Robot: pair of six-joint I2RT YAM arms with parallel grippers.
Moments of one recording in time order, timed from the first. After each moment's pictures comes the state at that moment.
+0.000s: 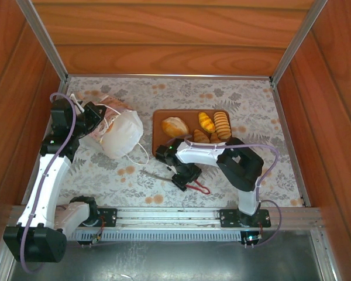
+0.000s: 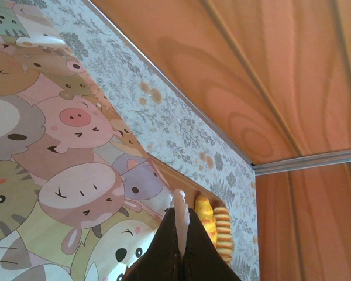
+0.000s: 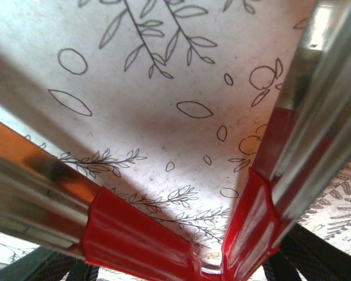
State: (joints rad) left arm -0.04 0.96 0.93 -0.39 0.36 -0.89; right arm 1.06 1.92 1.21 -1.16 0.03 0.20
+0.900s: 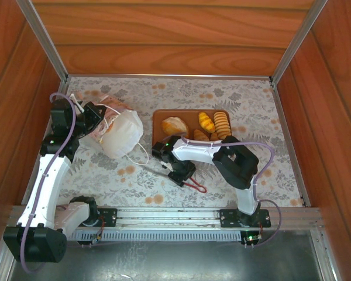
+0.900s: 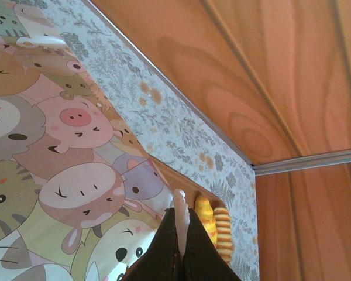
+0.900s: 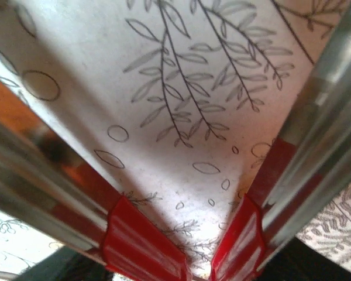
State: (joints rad) left arm -0.04 0.96 0.93 -0.39 0.36 -0.89; right arm 1.05 1.97 1.29 -1.15 0.03 0.12
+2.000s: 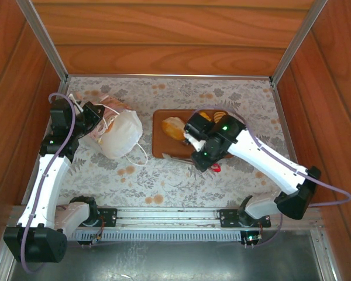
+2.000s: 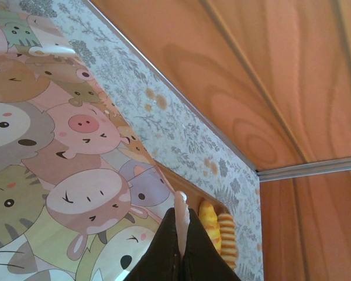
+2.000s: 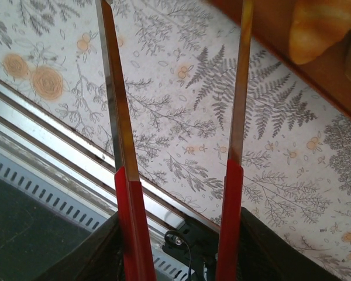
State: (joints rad) left arm -0.03 0.96 0.93 -0.40 0.34 -0.89; right arm 0.91 1.38 1.45 -1.50 -0.03 0.22
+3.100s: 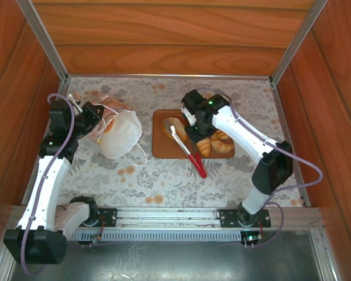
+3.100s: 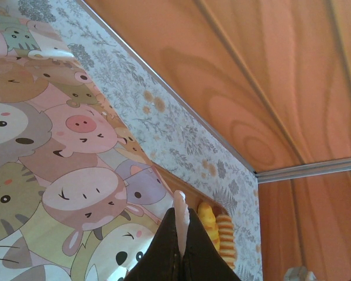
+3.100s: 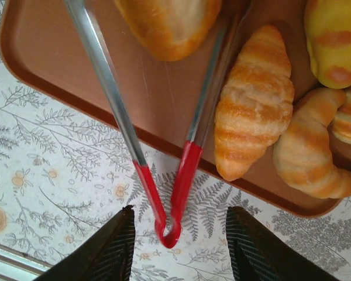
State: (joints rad) left arm -0.03 0.95 0.93 -0.40 0.33 -0.89; right arm 0.69 1.70 1.57 -1.27 0.04 0.10
